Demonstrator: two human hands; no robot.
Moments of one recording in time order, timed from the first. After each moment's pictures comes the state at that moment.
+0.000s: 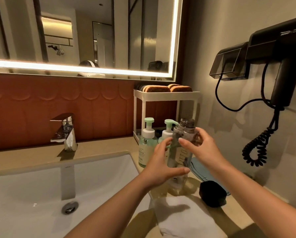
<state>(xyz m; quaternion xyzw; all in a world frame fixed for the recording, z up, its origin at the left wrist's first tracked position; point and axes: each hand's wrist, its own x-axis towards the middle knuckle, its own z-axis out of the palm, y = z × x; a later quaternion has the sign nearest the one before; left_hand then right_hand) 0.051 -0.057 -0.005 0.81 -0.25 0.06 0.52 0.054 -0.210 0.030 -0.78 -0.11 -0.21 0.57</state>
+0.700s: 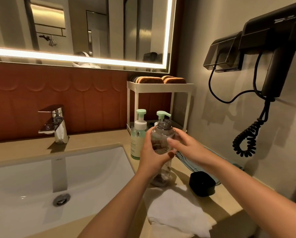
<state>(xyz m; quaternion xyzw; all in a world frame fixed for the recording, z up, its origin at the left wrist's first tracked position) 0.068 -0.082 -0.031 0.72 -0.17 0.17 0.65 0.050 -0.214 0.020 -0.83 -0.18 -0.03 0.53</state>
